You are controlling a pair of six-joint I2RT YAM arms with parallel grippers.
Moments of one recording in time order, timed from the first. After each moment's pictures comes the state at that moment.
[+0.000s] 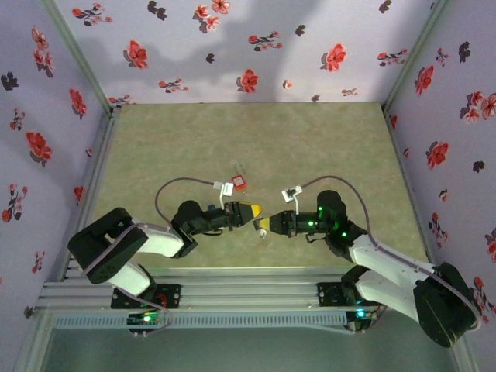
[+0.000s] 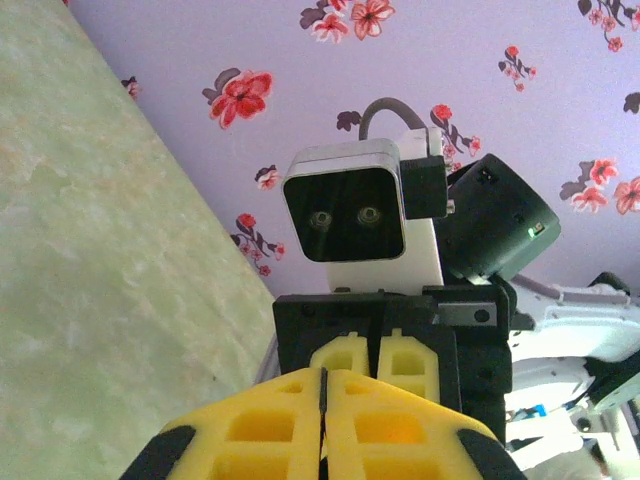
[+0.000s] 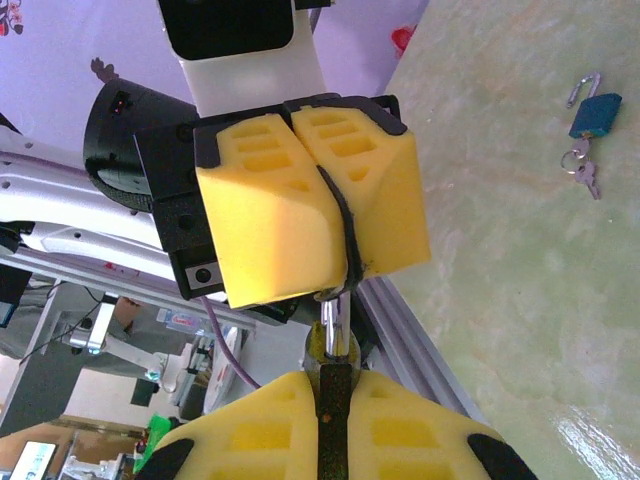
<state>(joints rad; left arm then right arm) -0.87 1.53 0.36 1.31 0.52 -1.06 0.63 0.97 0.33 0.42 -0.90 0.88</state>
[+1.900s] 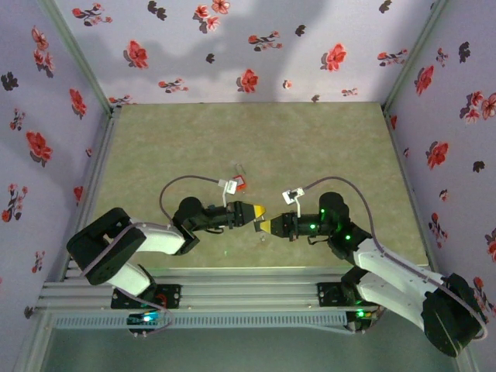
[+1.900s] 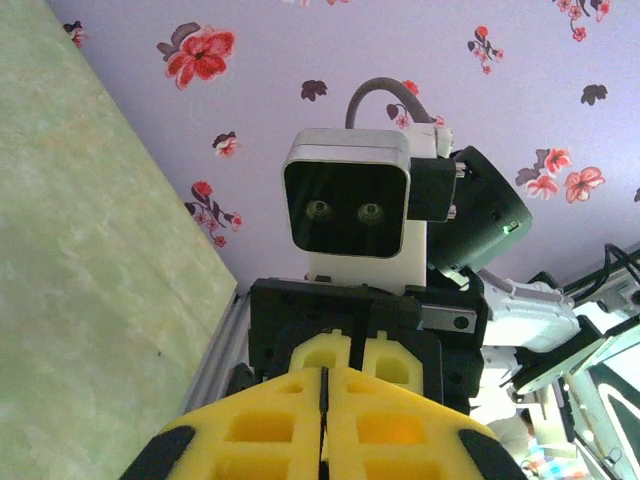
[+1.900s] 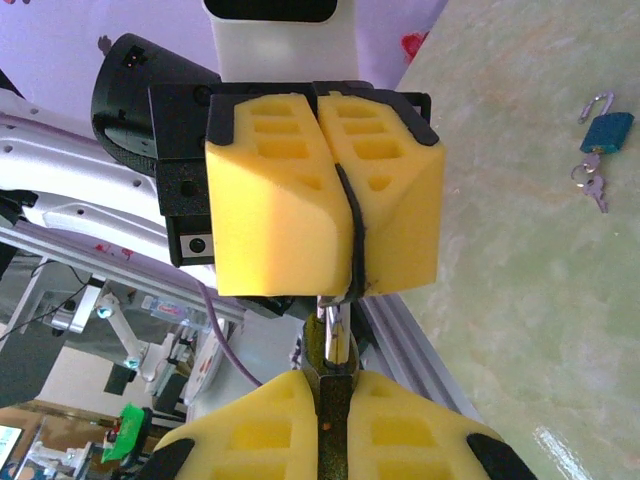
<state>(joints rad) -0.86 1.52 0.40 1.29 0.62 -1.15 0.64 0.88 0.34 0.31 -0.87 0.80</state>
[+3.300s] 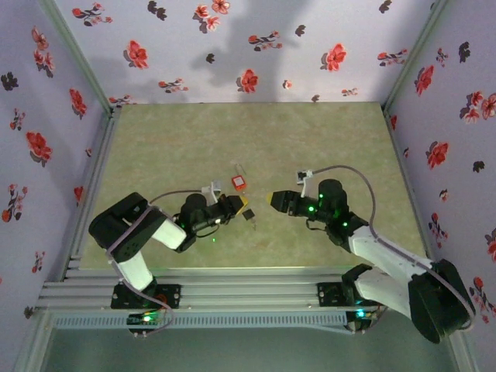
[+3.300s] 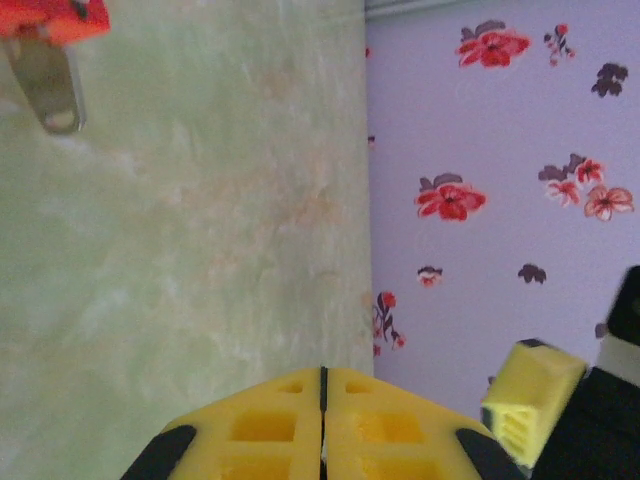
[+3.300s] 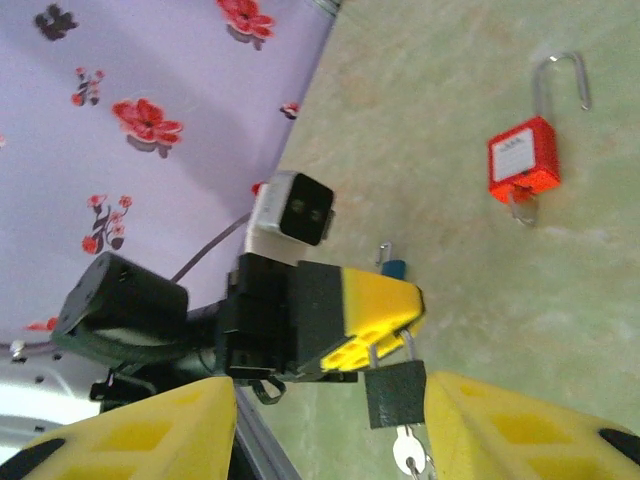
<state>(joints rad) -0.73 1.73 0.37 1.16 0.31 -1.34 0.53 1.04 0.41 0.31 -0.58 0.83</state>
